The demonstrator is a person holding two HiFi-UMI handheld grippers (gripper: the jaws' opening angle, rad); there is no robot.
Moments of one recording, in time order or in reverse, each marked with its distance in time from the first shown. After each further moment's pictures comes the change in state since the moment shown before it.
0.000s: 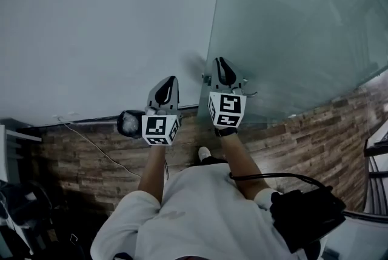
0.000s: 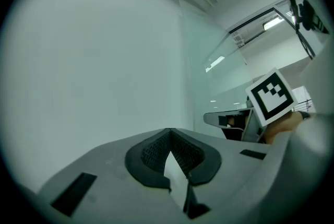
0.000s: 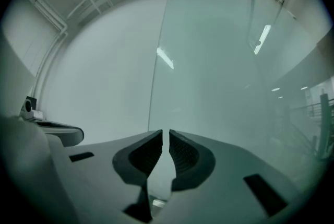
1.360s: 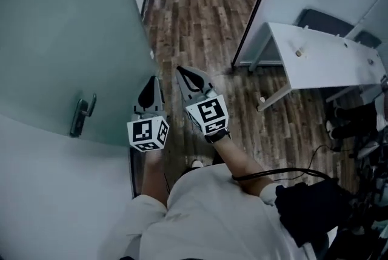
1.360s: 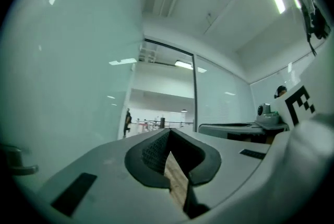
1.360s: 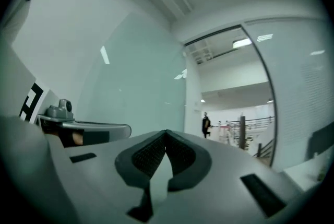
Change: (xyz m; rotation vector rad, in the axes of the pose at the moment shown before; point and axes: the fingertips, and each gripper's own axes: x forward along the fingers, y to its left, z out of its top) left arm -0.152 -0.423 0.049 -0.159 0.037 -1.273; right arm -0.474 -0.092 0.020 -0.017 0.051 -0.998
